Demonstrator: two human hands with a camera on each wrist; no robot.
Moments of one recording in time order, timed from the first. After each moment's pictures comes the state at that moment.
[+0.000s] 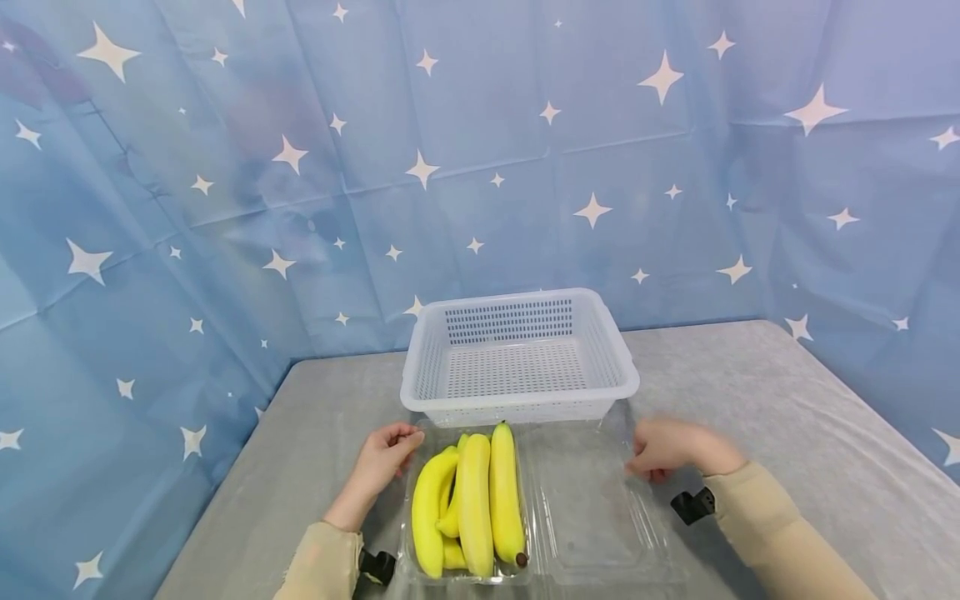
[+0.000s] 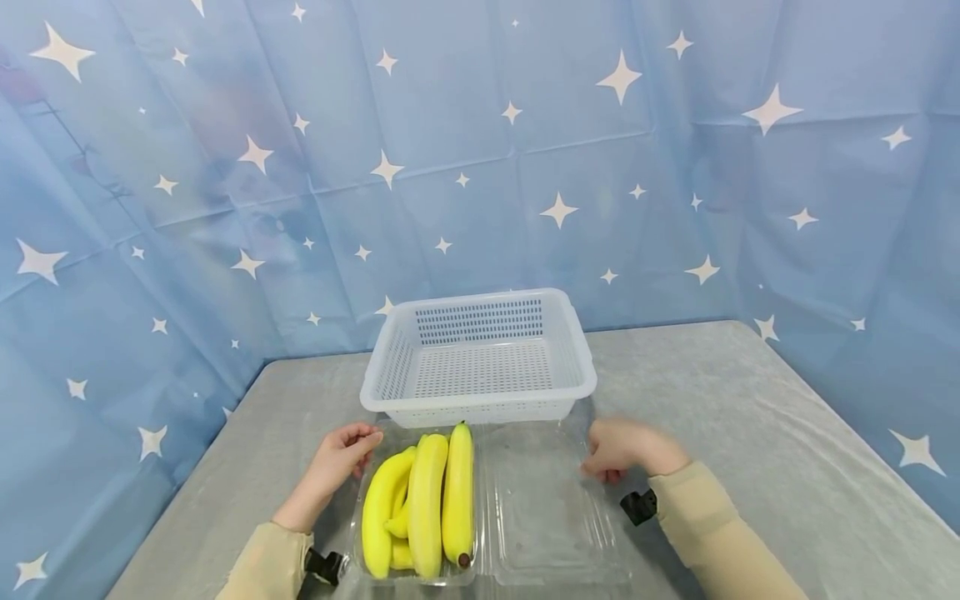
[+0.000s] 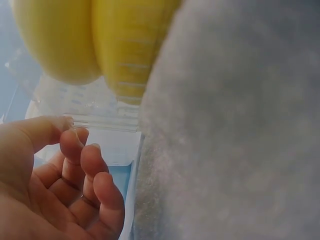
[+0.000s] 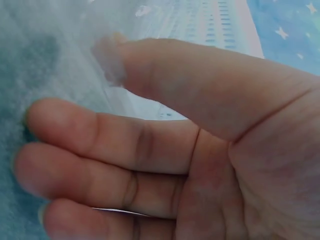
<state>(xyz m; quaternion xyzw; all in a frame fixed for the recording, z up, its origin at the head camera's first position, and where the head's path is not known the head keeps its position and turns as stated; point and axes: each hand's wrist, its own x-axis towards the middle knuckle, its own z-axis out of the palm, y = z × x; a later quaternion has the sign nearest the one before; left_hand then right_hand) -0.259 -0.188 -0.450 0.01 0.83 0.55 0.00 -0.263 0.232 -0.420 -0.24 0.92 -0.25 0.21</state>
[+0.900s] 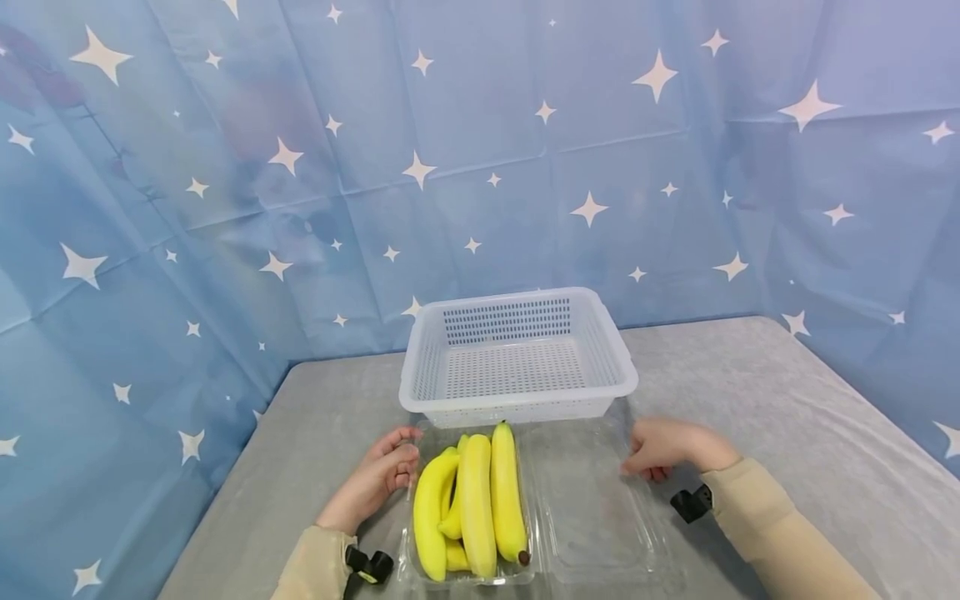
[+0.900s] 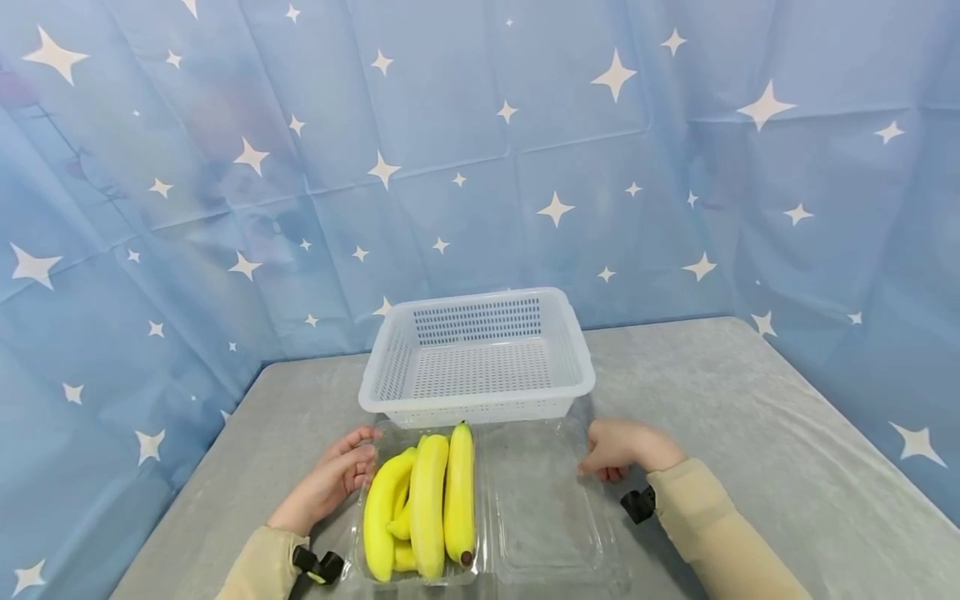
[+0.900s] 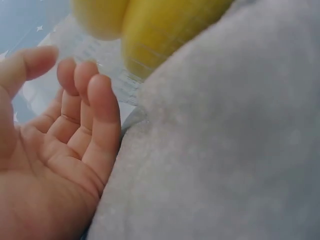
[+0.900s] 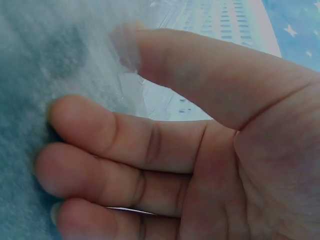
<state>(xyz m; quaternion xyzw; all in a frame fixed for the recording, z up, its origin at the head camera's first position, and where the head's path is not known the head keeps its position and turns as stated) -0.272 -0.215 -0.488 0.12 0.64 0.74 0.18 -0.269 0.232 -0.432 -0.20 0.91 -0.27 0.23</state>
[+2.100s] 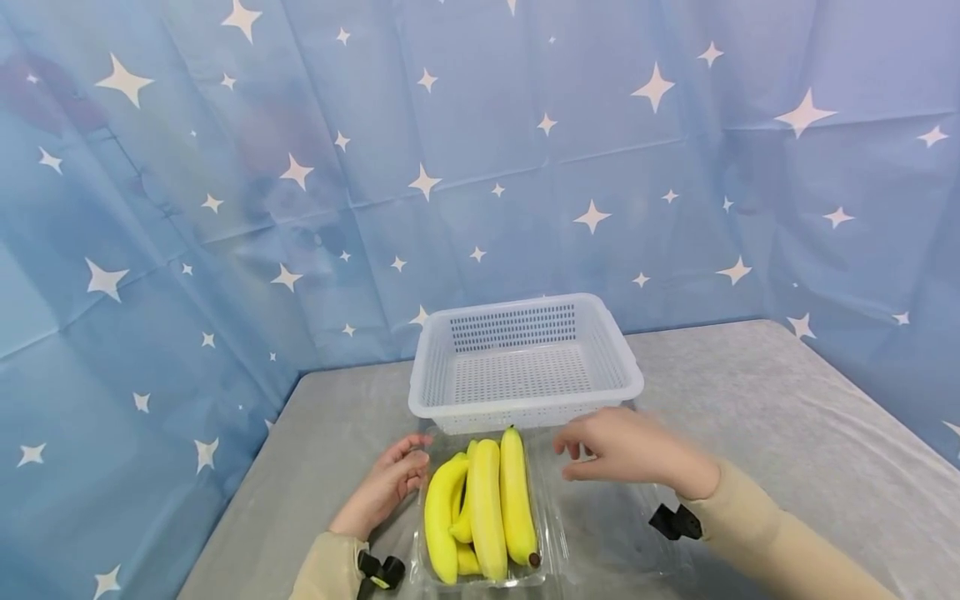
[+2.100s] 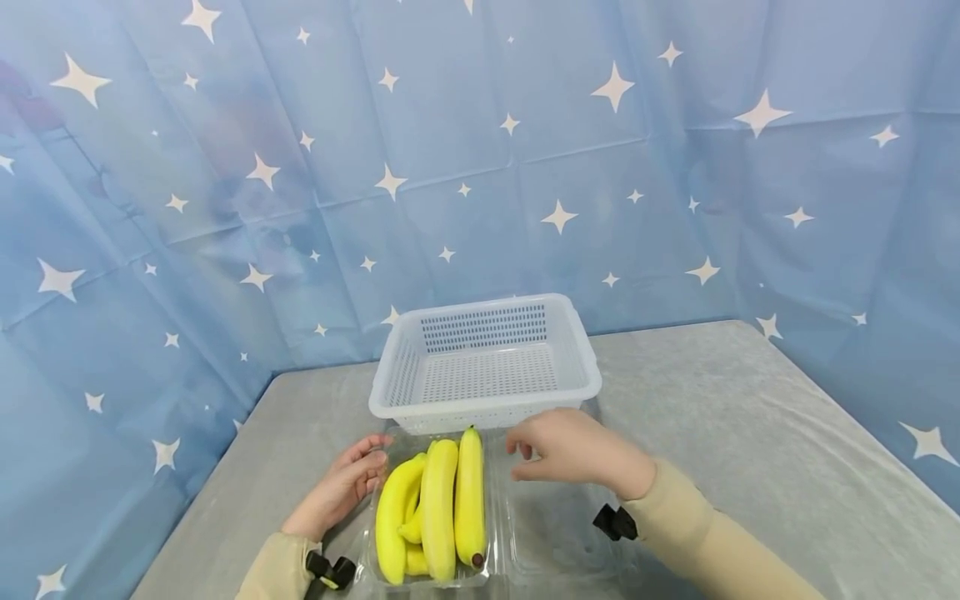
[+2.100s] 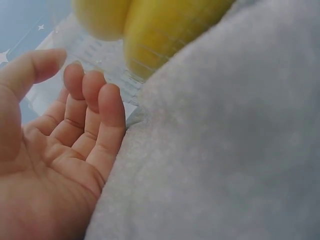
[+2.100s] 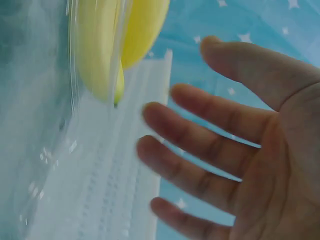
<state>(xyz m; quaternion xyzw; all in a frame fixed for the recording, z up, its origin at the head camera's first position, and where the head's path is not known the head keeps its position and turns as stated) -0.268 -0.214 -0.489 0.11 0.67 0.72 0.16 -0.233 0.157 -0.374 -0.42 0.89 -0.19 0.00</state>
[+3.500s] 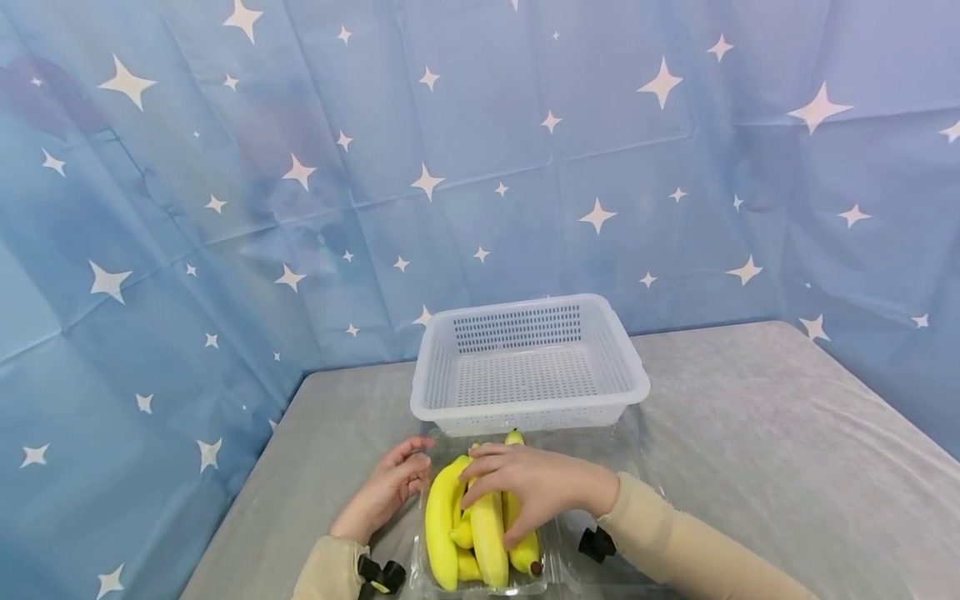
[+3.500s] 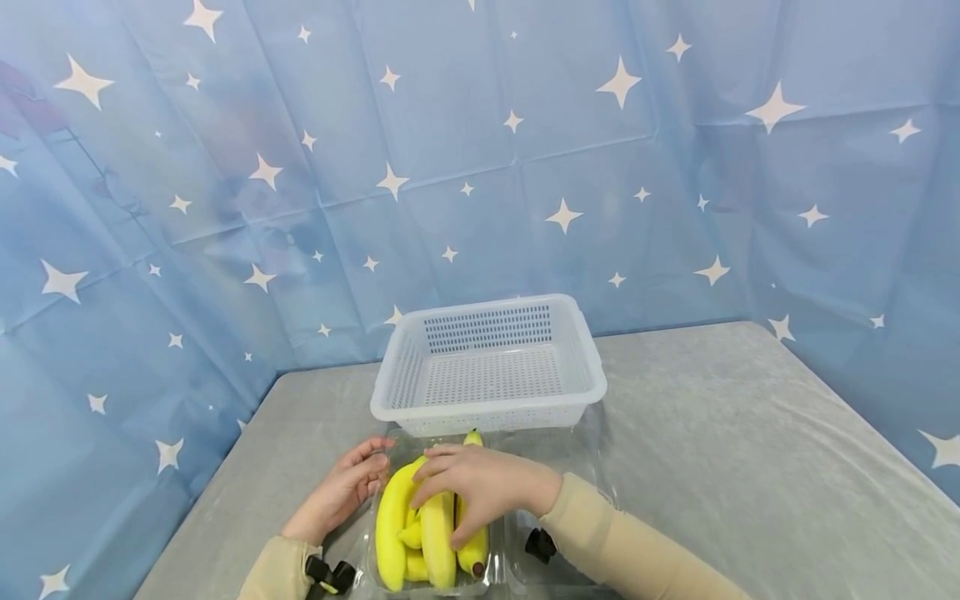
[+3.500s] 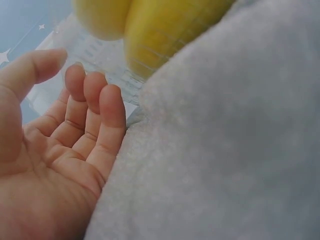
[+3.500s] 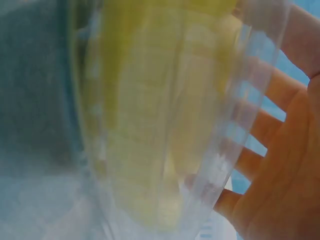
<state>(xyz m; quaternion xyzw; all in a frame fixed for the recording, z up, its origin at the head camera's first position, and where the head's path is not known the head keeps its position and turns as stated) -0.271 -0.214 -0.491 0.07 0.67 0.72 0.17 -0.254 0.072 -0.420 -0.61 0.76 -0.20 0.05</state>
